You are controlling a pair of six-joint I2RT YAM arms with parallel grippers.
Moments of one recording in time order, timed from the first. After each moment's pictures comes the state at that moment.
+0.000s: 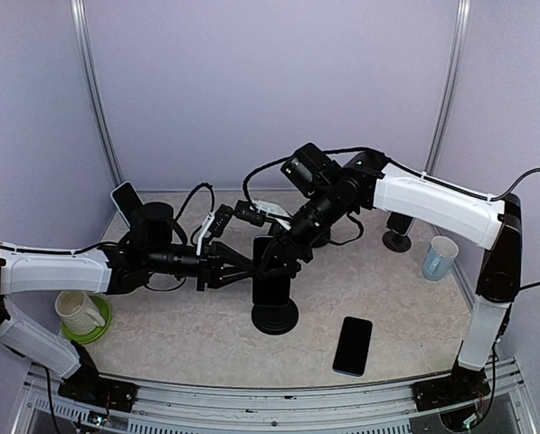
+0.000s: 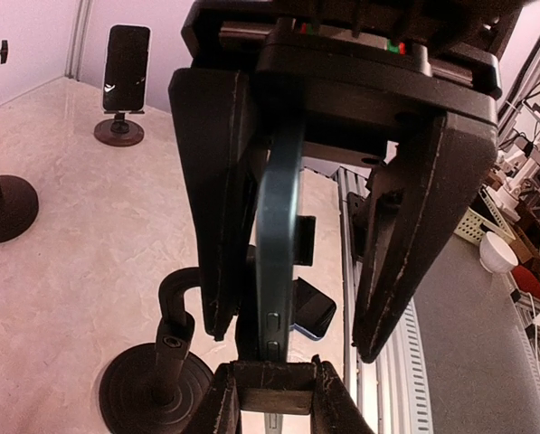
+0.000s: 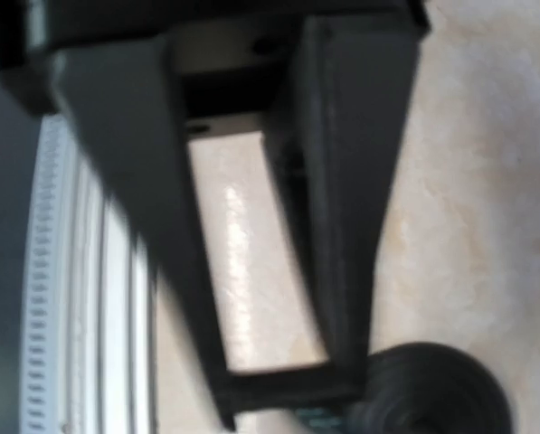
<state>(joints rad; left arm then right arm) -0.76 1.36 0.72 0.37 0.73 -0.18 0.91 1.86 1.79 -0.94 -0.57 -0.33</state>
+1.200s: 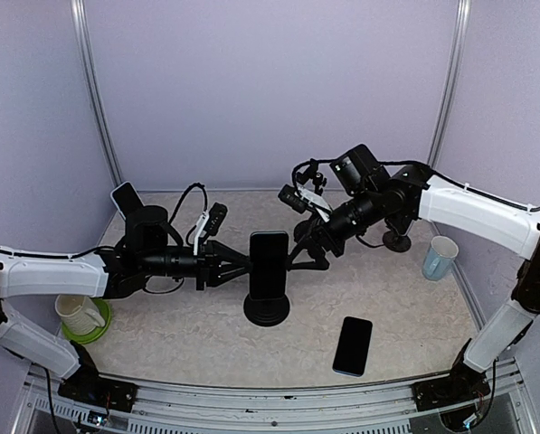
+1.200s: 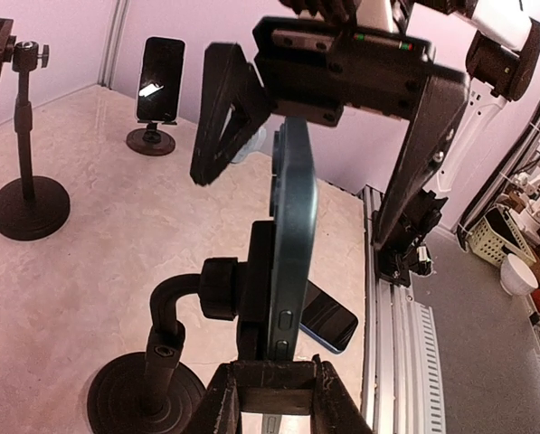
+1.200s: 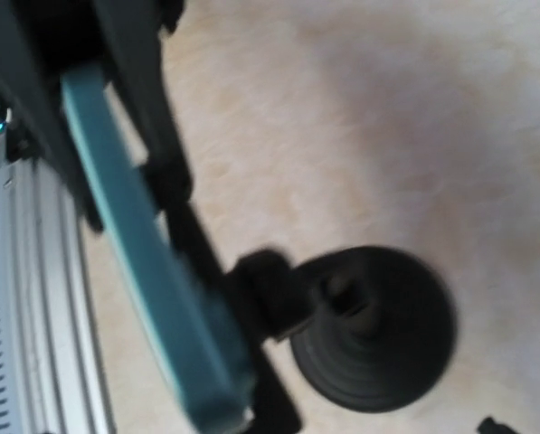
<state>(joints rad) -0.76 1.34 0.69 0.43 0.64 -0.22 0.78 1.60 1.47 -0.71 -0.54 -0.18</state>
